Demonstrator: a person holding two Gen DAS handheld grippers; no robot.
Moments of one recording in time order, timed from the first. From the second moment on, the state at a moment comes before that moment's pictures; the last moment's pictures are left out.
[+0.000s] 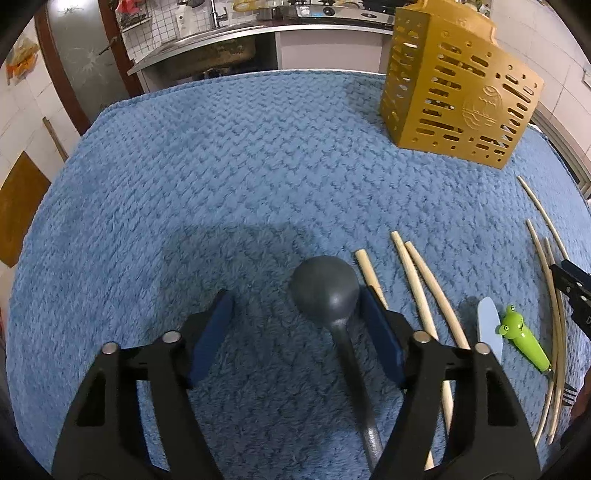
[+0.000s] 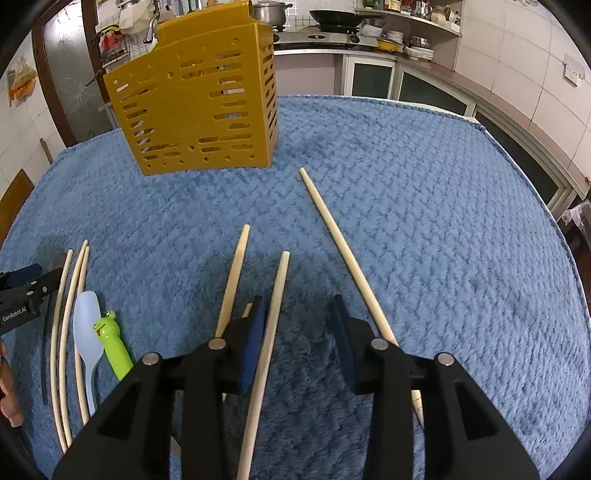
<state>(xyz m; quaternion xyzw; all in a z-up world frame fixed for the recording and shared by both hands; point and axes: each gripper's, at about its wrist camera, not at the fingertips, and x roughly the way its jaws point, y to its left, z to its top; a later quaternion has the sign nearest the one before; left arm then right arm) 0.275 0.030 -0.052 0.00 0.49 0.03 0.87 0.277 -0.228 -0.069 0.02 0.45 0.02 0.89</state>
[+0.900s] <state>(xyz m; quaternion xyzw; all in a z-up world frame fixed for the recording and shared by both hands) 0.272 0.036 -0.052 -0.01 0.49 0.04 0.87 0.274 -0.241 -0.071 0.04 0.43 0.03 0.90</state>
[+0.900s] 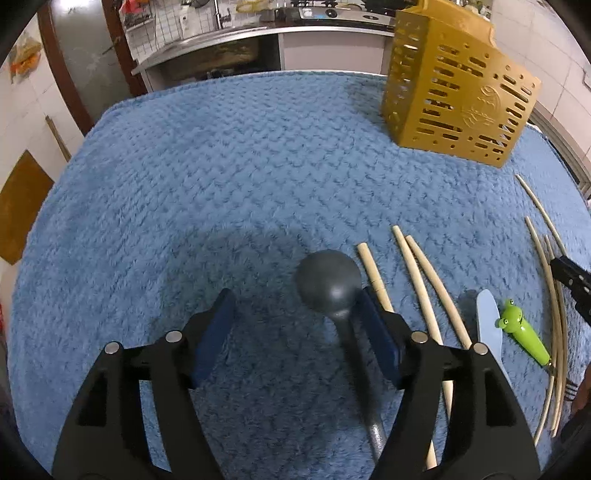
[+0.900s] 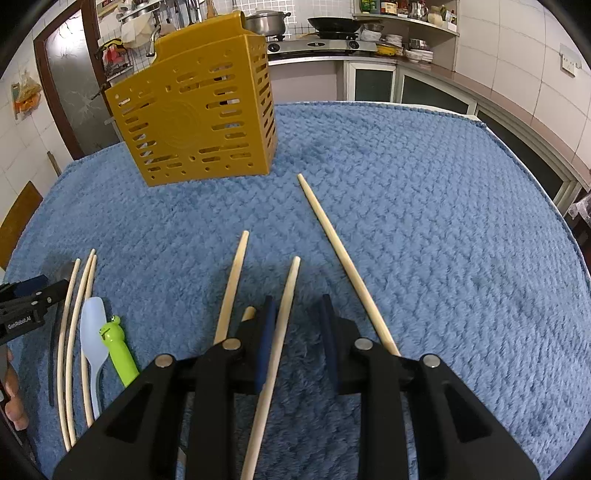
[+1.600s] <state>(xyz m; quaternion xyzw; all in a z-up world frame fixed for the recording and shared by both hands) 0.287 0.019 -0.051 0.02 0.49 0.02 0.87 0.274 -0.240 -0.072 0.04 0.43 0.03 0.90</state>
